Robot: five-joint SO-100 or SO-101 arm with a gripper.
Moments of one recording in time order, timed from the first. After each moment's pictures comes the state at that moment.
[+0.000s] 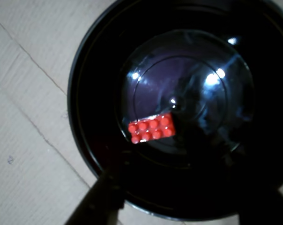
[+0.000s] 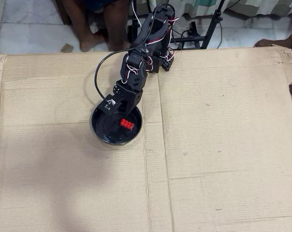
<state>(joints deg) 29.1 106.5 112.3 59.5 102.3</state>
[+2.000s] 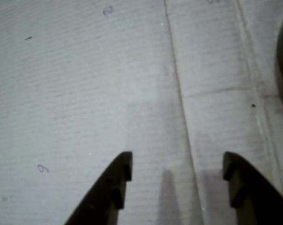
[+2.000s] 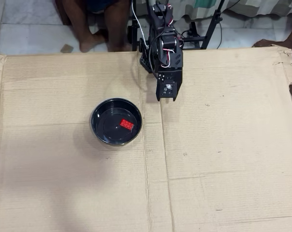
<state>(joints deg) -5.5 167.0 162.4 59.5 102.6</state>
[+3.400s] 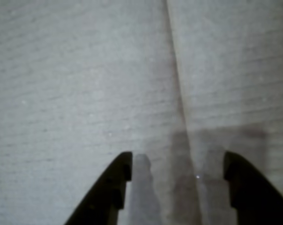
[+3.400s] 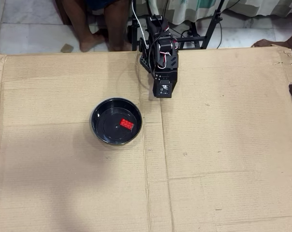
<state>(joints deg) -5.5 196.2 185.0 77.0 102.2</state>
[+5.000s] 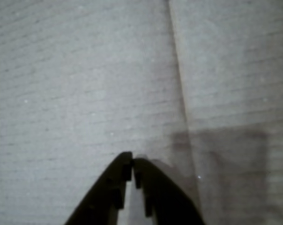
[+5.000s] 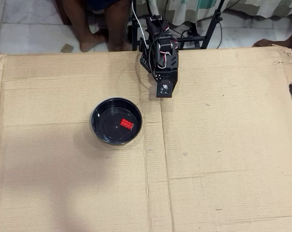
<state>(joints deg) -5.5 196.3 185.0 77.3 102.2</state>
